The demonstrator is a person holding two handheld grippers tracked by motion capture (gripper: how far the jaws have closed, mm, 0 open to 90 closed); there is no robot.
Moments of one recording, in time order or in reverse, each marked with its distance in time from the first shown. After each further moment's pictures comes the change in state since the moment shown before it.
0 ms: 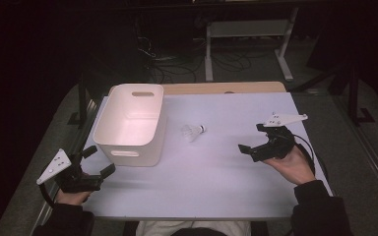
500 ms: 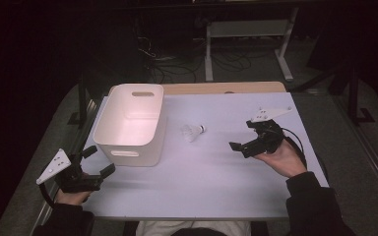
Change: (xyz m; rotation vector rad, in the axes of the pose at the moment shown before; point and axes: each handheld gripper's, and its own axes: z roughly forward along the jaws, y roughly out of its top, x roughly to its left) left arm 0.000 0.000 0.000 0.001 -0.003 -0.002; right arm 0.005 0.020 0.019 0.043 0.039 -0.042
